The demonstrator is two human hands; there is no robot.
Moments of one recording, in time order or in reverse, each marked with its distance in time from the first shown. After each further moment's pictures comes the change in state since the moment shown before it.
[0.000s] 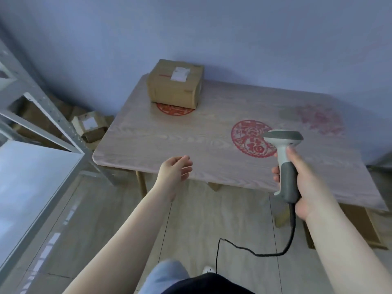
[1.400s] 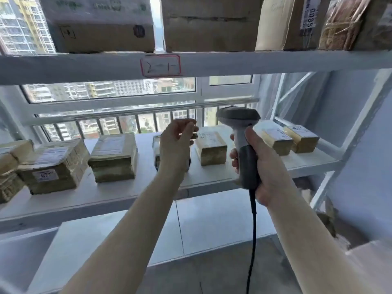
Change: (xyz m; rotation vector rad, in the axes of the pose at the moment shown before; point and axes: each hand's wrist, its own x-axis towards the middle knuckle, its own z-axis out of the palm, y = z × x) left_hand -0.337 0.158 -0.566 -0.062 1.222 0.936; right_hand -0.436 0.060 0.552 -0.116 -1.536 -0.102
